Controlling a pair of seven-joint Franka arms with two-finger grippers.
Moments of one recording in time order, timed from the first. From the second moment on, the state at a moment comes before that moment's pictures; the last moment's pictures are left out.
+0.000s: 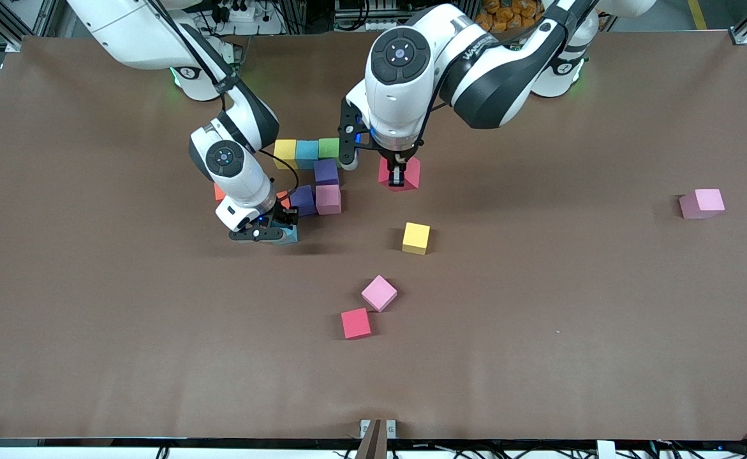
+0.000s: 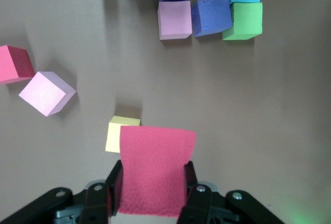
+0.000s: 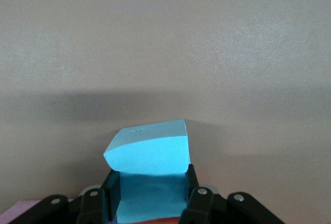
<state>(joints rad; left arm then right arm) -0.59 0.47 -0.27 -1.28 0.05 1.66 0.77 0.14 0.40 0.34 -2.17 -0.19 2.57 0.62</state>
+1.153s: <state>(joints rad) -0.59 0.50 -0.27 -1.29 0.05 1.66 0.77 0.09 0.25 0.34 -2.15 -0.19 2.41 0.60</state>
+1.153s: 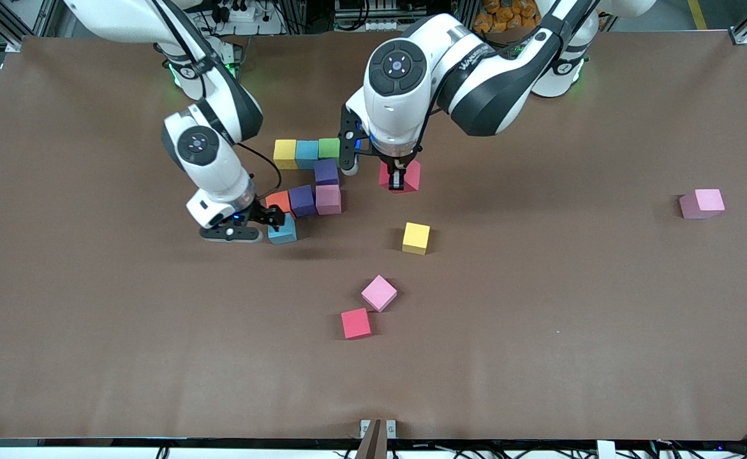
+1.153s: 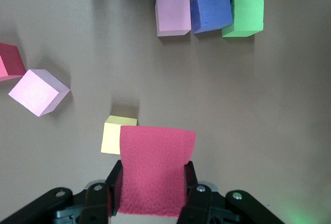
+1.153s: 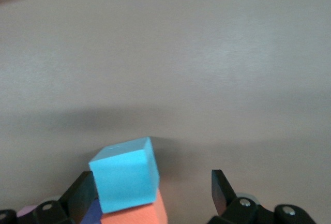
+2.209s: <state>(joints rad) -0.61 0.59 -0.27 -1.29 0.05 1.90 0.70 0.03 0.14 0.33 -2.34 -0.19 2.33 0.35</state>
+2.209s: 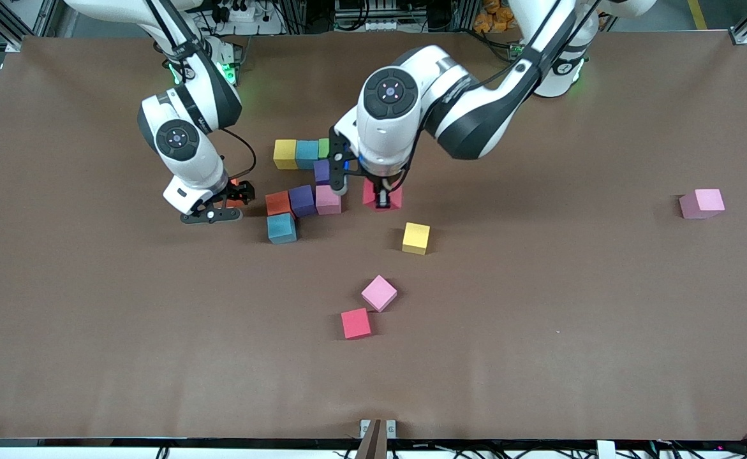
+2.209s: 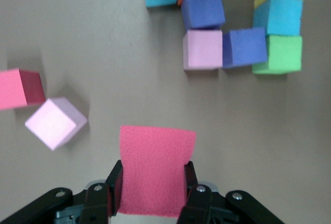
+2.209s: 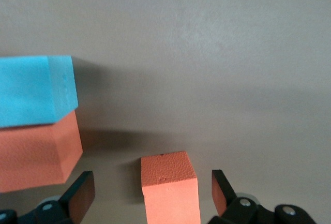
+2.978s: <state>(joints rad) -0.64 0.76 -0.27 -1.28 -0.15 2.41 0.62 0.02 0.13 0.31 -2.51 -0.19 2.51 0.28</state>
